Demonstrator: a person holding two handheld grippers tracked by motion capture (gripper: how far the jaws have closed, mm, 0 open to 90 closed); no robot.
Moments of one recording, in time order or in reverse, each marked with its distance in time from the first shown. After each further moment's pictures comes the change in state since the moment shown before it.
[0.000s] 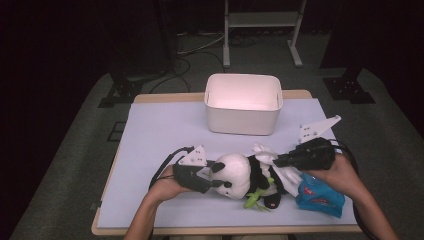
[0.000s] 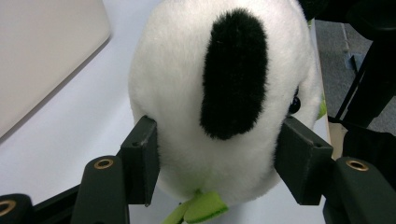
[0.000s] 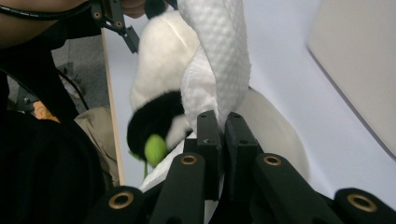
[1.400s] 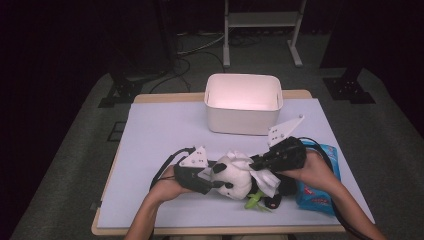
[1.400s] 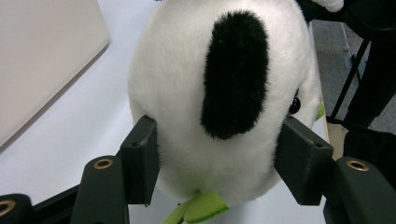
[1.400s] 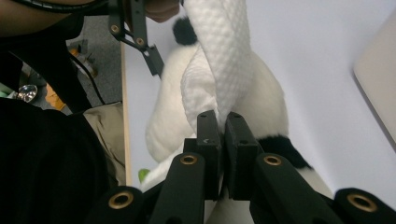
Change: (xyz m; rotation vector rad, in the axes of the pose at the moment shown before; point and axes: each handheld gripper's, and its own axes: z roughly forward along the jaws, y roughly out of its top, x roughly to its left) left arm -0.003 0.003 0.001 -0.007 0.002 0.025; right arm 0.016 0.036 0.041 0.071 0.064 -0.096
